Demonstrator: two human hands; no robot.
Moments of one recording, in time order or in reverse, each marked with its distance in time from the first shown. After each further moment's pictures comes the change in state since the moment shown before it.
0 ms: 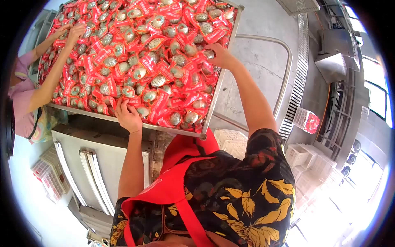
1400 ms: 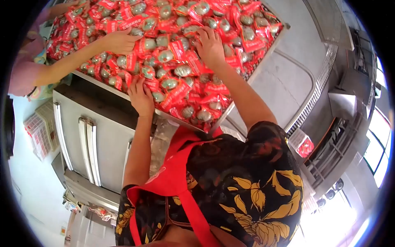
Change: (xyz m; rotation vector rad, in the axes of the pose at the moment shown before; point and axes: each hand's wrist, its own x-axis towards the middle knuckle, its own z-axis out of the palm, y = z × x) left_hand 0.010 0.009 -0.009 0.029 -0.065 -0.074; right_hand 0.076 -0.093 0.125 -0.458 0.342 -0.384
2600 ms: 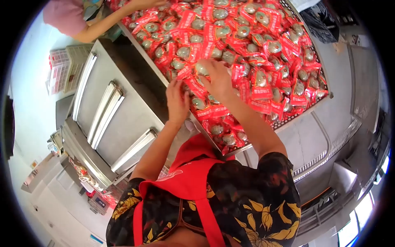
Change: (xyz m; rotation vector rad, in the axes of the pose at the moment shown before) left_hand -0.015 -0.003 -0.032 -0.263 0.054 -0.245; right_hand 0.012 -0.154 0.024 0.582 -0.285 -0.348
